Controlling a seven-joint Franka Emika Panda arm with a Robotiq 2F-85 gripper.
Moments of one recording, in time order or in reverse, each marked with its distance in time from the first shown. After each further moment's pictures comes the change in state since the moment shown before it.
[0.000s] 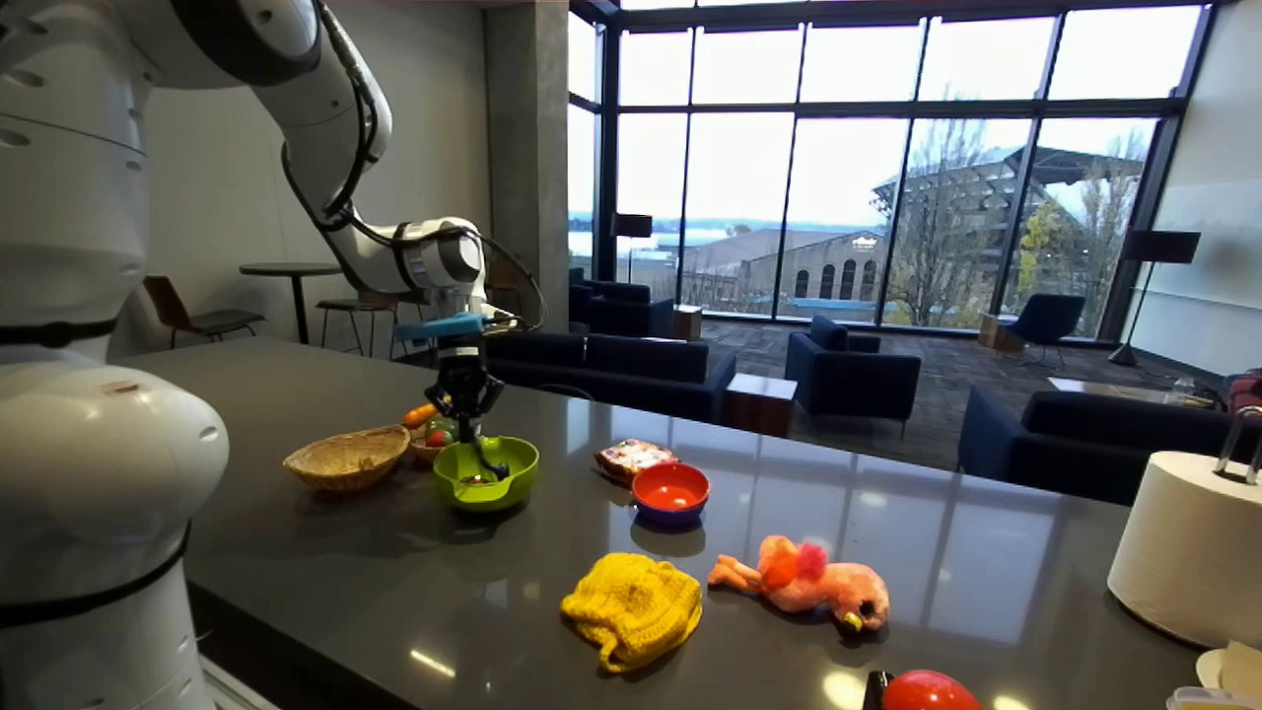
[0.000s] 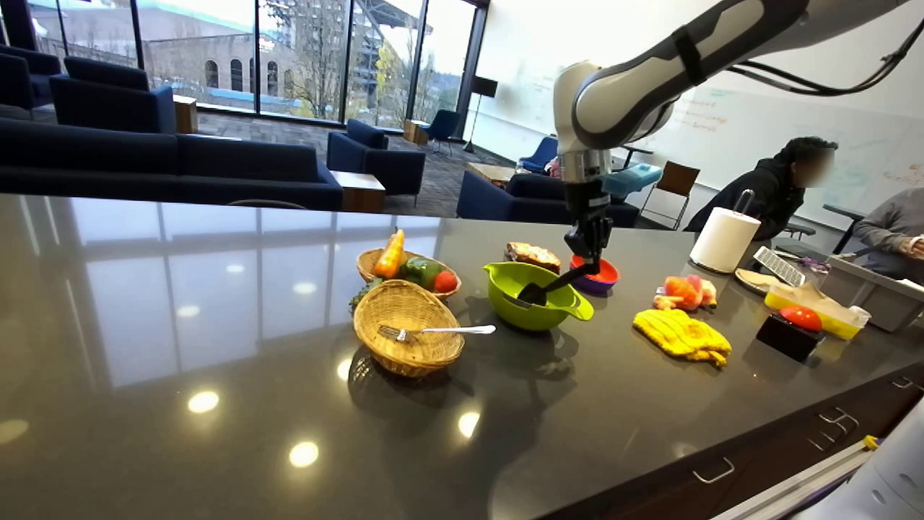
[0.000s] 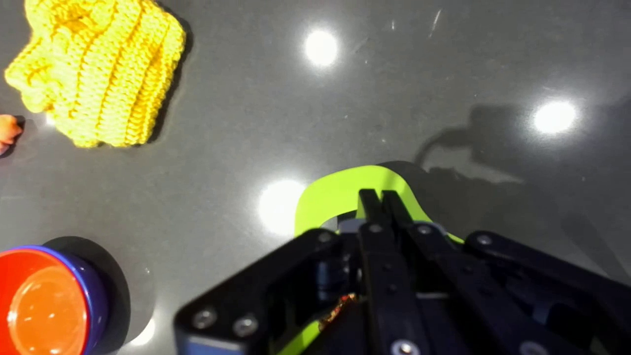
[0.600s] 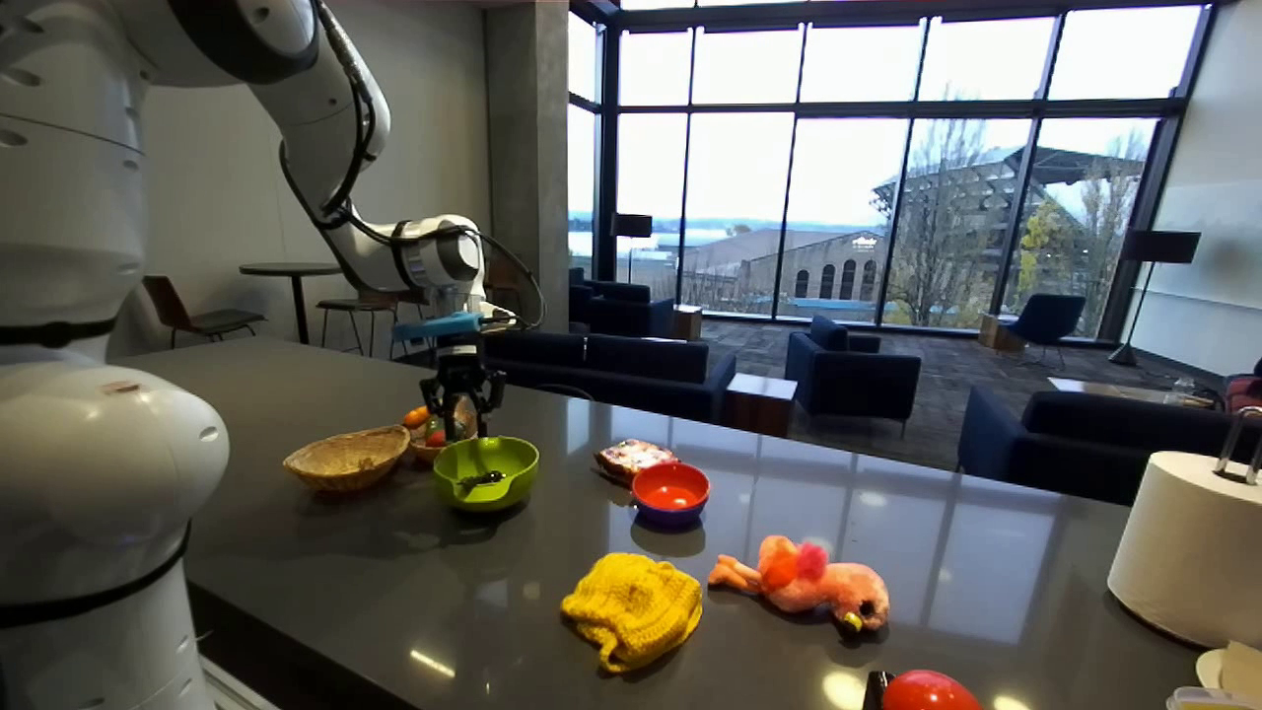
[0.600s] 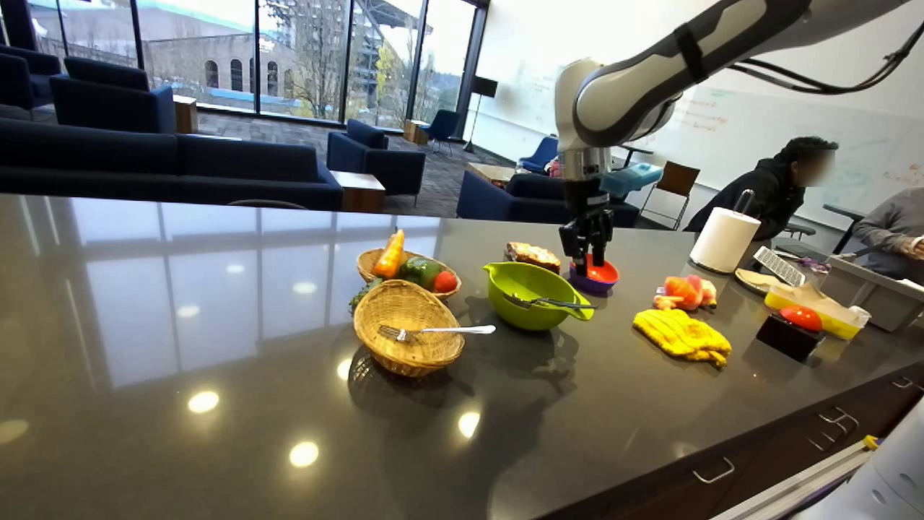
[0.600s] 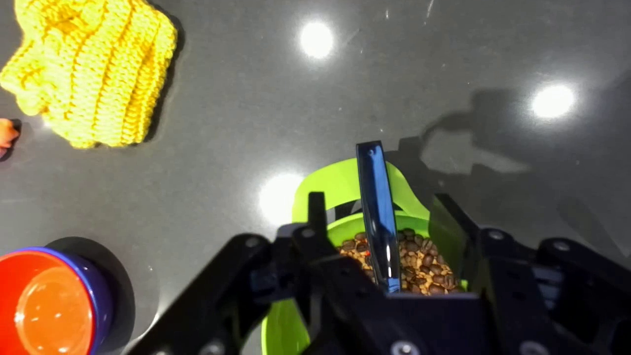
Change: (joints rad) arm 0.001 -0.010 0.001 -0.004 0.011 0.016 0.030
